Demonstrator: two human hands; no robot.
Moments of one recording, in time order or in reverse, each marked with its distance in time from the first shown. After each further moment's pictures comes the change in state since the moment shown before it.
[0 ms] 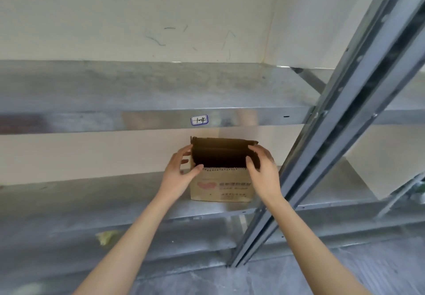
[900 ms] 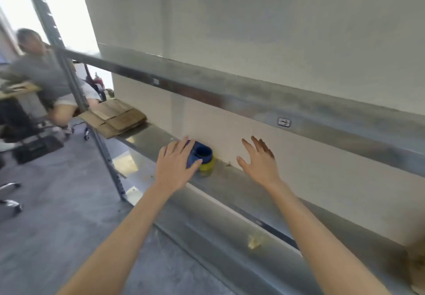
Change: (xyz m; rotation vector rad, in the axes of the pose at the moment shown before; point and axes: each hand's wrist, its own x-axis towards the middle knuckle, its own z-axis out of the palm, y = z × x) left_hand -0.216 -0.064 -0.523 1.169 0.510 -0.262; right_hand -0.118 -0.422 0.373 -0.280 -0.596 -0.683
